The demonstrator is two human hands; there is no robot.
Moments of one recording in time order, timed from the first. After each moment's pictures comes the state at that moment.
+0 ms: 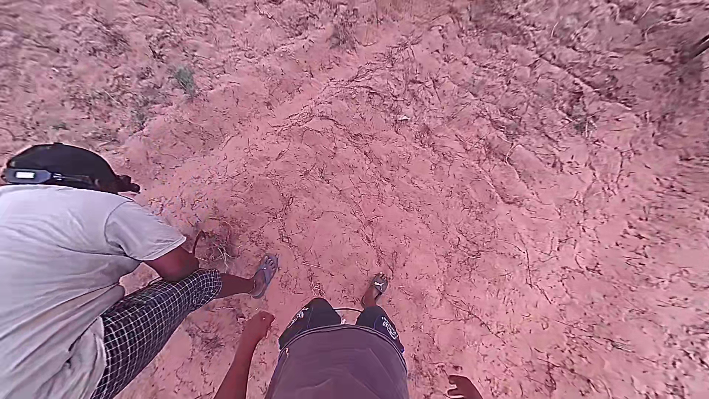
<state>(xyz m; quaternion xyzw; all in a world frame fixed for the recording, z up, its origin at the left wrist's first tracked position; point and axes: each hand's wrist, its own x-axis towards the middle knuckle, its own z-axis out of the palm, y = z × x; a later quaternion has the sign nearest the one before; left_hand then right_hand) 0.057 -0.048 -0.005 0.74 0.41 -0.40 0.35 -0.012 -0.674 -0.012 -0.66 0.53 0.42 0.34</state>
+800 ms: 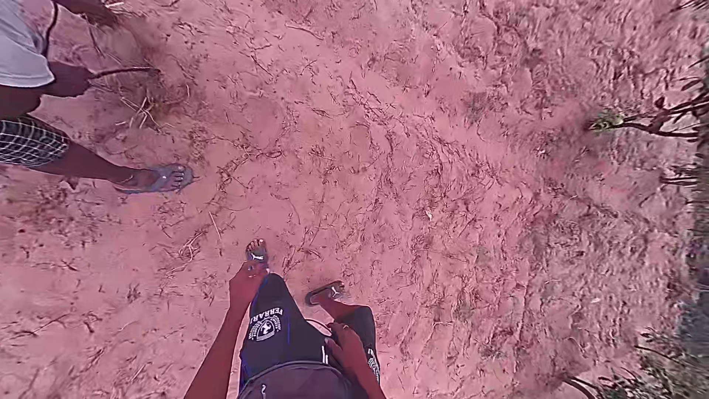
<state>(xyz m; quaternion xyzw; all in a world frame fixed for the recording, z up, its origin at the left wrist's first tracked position) 0.415 -0.260 -0.094 0.45 0.66 -0.06 0.59 0.616 -0.498 0.044 -0.77 -0.30 0.57 -0.04</state>
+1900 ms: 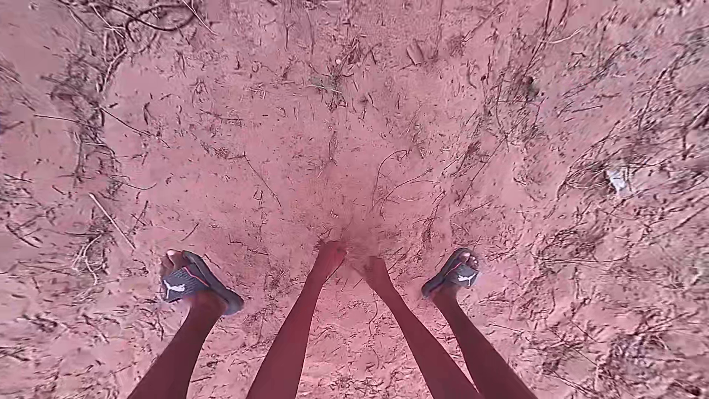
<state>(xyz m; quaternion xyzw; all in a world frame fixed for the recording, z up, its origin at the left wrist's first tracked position) 0.755 -0.328 -0.604 0.49 0.51 -0.29 0.65 0.872 -0.446 -0.574 -0.77 -0.22 0.60 -0.02</state>
